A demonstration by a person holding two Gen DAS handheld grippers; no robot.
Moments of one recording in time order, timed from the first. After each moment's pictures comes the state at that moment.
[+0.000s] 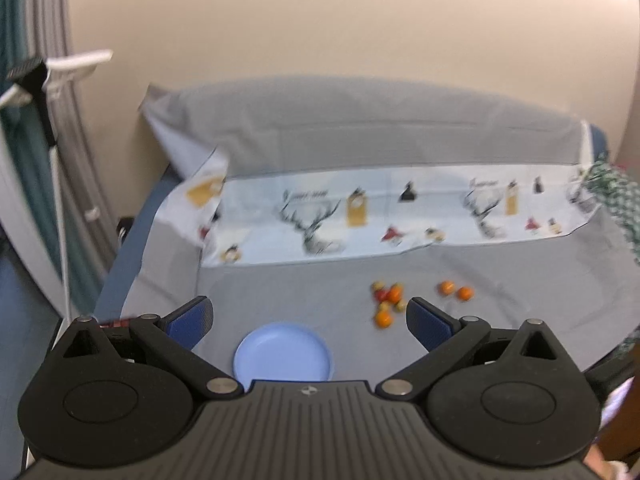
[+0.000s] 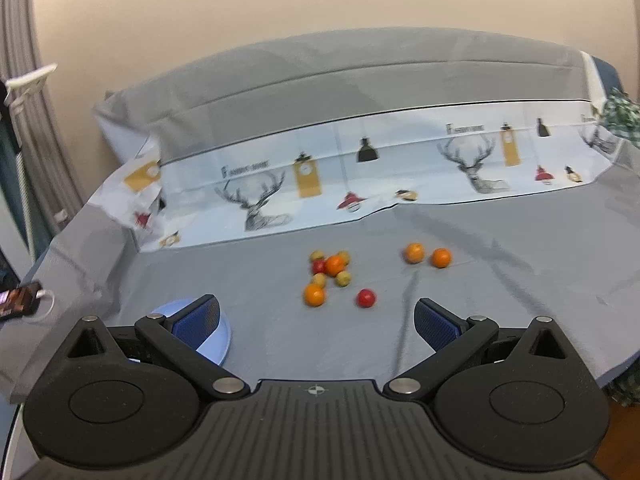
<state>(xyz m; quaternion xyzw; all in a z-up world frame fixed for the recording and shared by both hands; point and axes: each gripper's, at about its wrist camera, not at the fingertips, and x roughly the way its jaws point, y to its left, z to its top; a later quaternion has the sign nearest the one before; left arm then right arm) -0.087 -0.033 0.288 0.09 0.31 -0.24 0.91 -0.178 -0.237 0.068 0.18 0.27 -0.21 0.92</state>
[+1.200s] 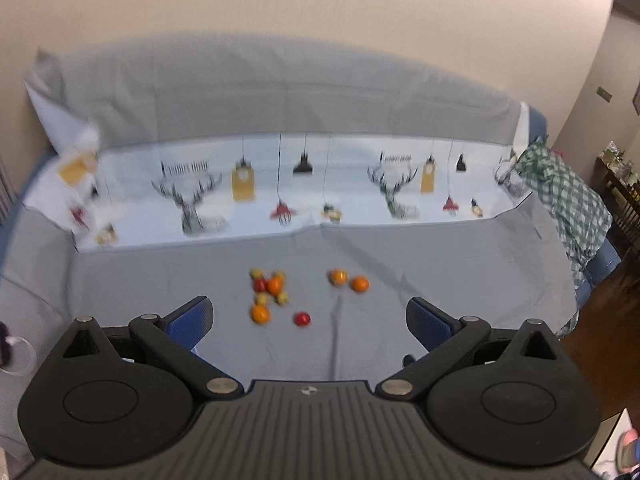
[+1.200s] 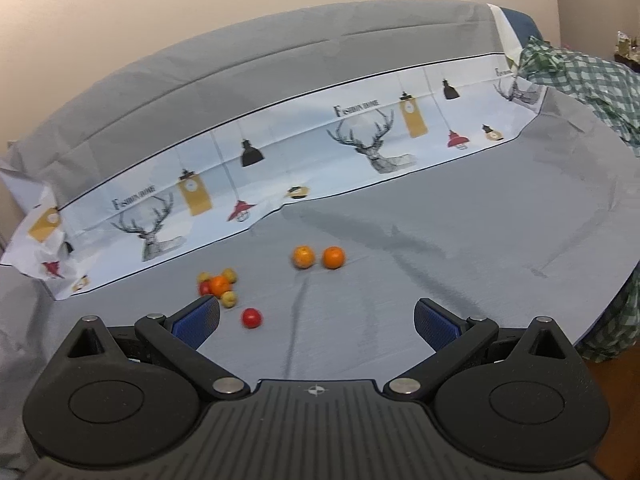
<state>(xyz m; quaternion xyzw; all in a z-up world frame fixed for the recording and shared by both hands) -0.042 -0.196 0.249 0.06 0.41 -0.34 0.85 -0.203 -0.364 0.021 0.24 0.27 -0.31 0.88</state>
